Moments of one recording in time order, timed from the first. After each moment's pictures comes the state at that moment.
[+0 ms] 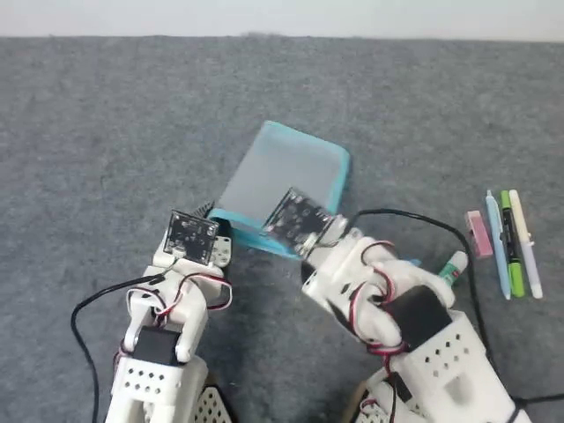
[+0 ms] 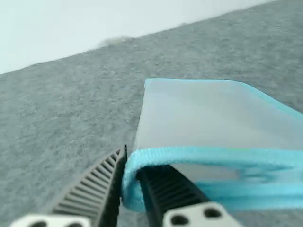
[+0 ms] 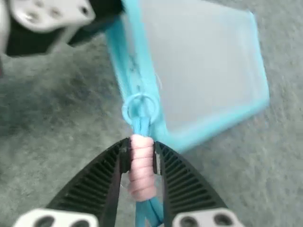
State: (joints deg) left arm 3.9 -90.3 95.7 32.7 -3.8; right arm -36.0 -59.4 46.0 72.9 21.8
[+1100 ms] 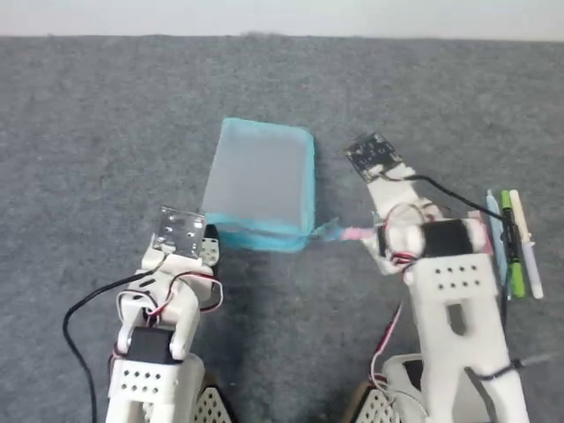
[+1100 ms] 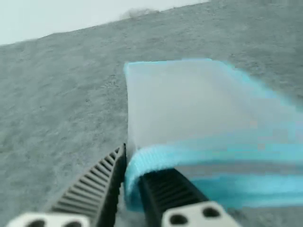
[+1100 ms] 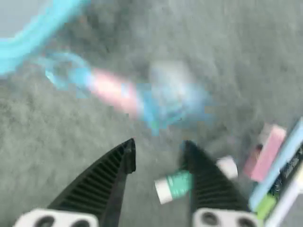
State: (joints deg) left arm -0.4 -90.3 94.6 38.3 -3.6; right arm -8.8 -40.2 38.7 78.4 26.5
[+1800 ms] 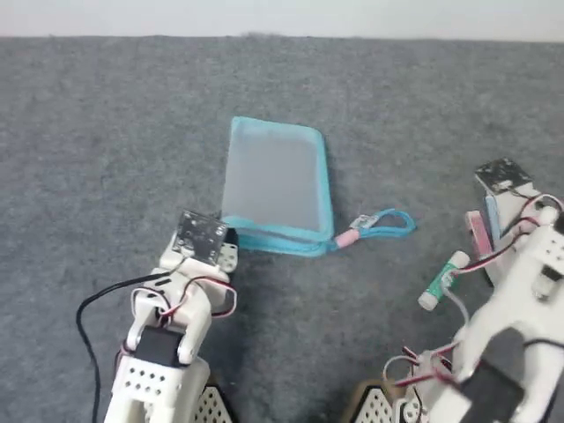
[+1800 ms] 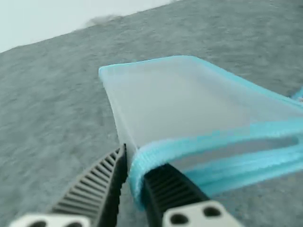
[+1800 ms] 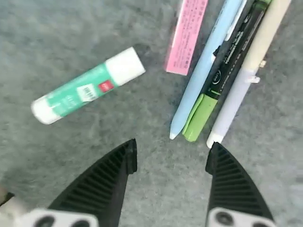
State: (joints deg) left arm 7.4 -90.3 94.6 38.3 -3.7; right arm 34.2 -17.1 32.5 73.2 57.4
